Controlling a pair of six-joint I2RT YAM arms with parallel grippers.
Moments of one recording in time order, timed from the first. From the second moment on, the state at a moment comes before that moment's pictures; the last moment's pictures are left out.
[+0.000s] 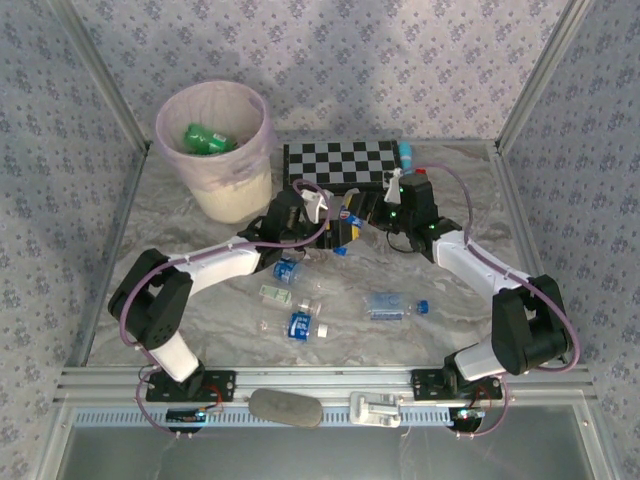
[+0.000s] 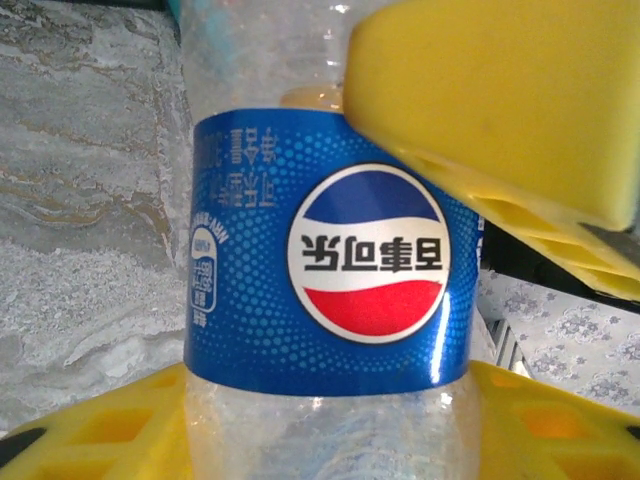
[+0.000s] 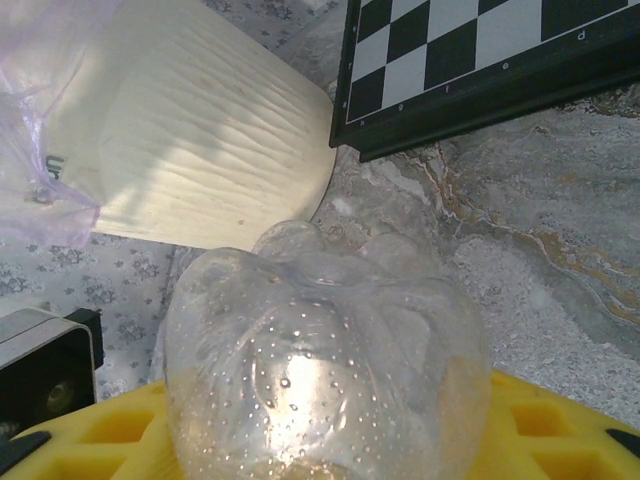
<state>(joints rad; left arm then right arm) -0.72 1.65 1.00 0.23 0.49 -0.72 0.38 1.44 0.94 0.01 -0.43 0.75</state>
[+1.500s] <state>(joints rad) -0.22 1.42 1.54 -0.40 0.11 -0.30 0.28 1.27 0.86 -0.17 -0.25 0.66</state>
